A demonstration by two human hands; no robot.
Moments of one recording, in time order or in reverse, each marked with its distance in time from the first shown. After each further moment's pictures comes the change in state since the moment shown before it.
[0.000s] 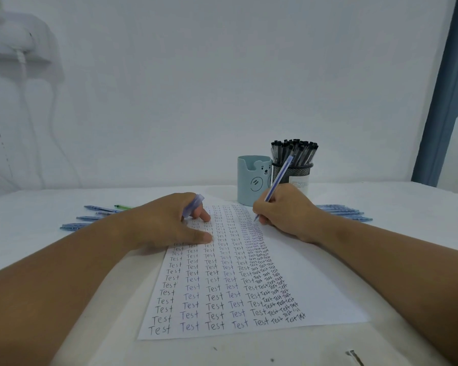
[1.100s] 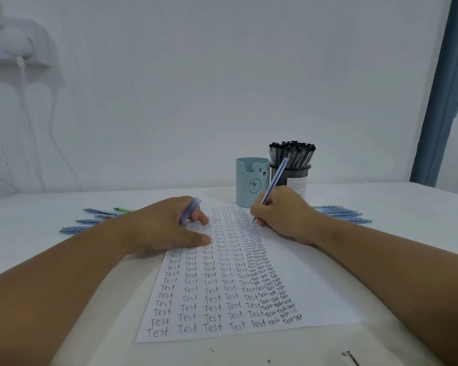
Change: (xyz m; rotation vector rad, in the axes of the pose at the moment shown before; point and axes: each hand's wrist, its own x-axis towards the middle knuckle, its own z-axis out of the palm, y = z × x) left_hand 0.003 -0.004 -0.001 -0.017 -0.020 -0.045; right_hand -0.001 0.000 -0.001 -0.060 -0.020 -0.063
